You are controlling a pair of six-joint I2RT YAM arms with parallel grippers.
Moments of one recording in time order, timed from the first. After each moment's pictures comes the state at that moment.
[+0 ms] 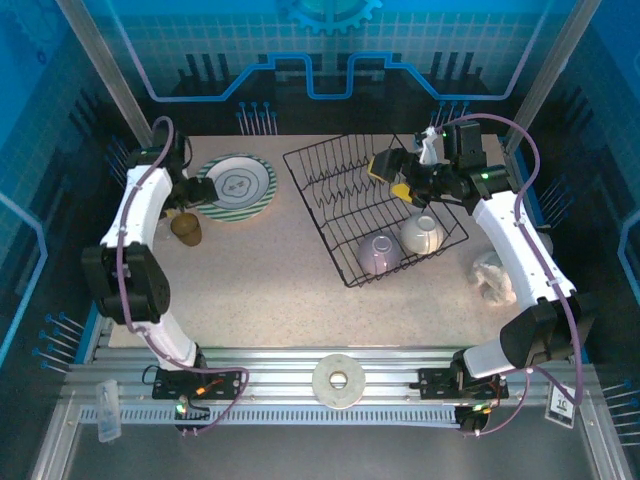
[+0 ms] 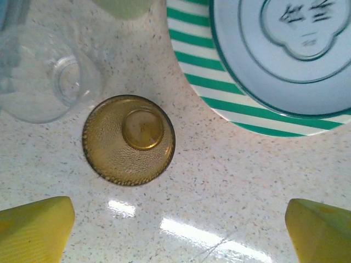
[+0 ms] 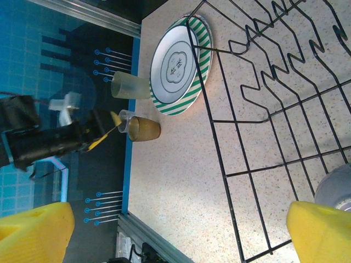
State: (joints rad) left arm 0.14 1.71 1.60 -1.12 -0.08 -0.32; right arm 0.20 1.45 1.50 -0.76 -0.65 0.68
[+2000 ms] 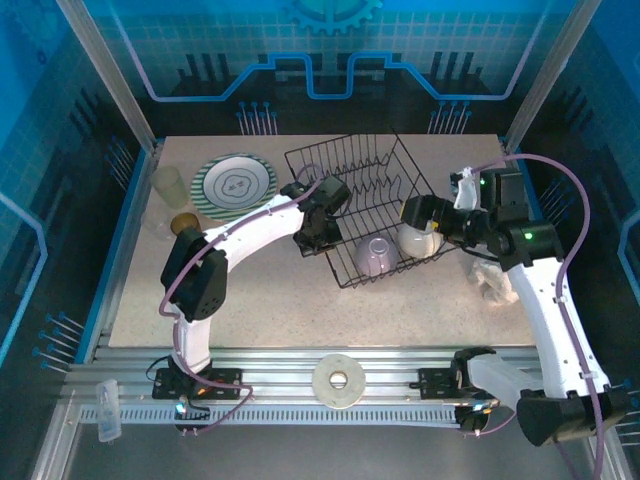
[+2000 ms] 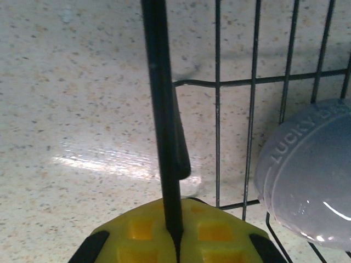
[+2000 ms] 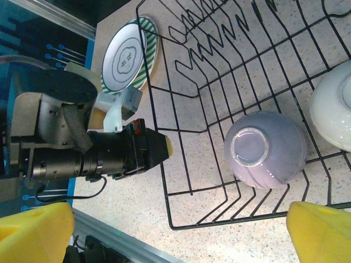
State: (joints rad) left arm -0.68 1.94 1.64 -1.04 0.02 -1.05; right arm 0.13 1.05 1.25 -0.97 -0.50 0.50
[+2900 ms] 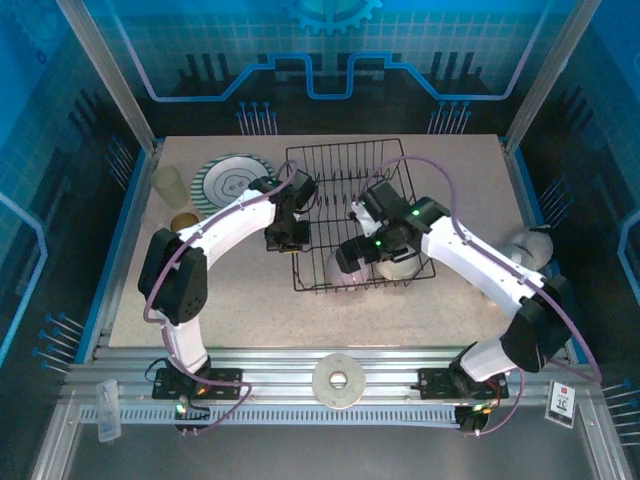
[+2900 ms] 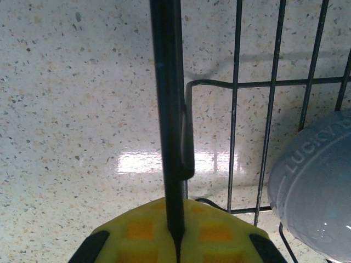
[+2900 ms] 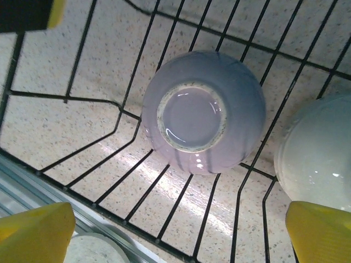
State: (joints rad) left arm -0.52 1.84 1.50 -1.10 0.03 -0.66; right arm 0.66 1.48 1.31 -1.01 -0.14 0.25
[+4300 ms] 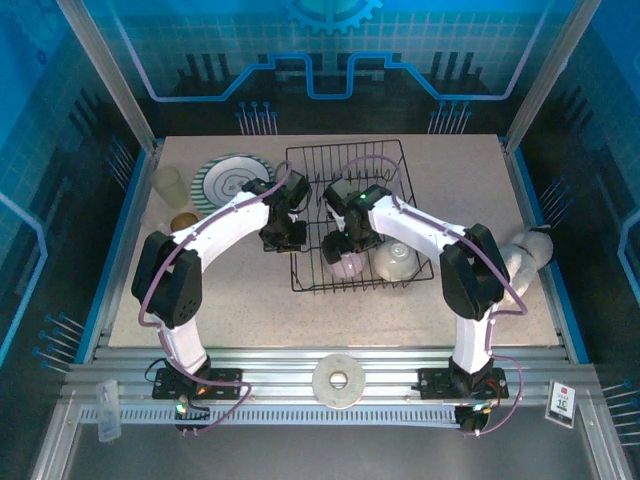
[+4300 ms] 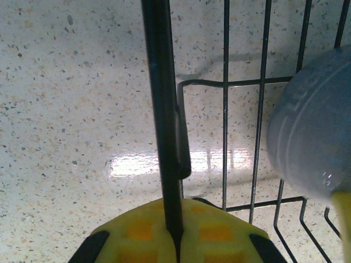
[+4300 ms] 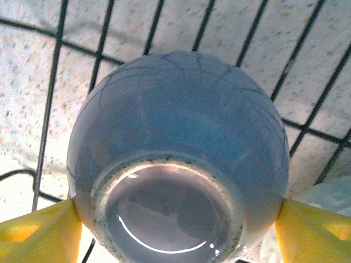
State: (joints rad) left arm -0.50 1.80 1.45 -1.05 0.07 -0.61; right arm 0.65 1.91 1.54 -1.00 0.00 0.27
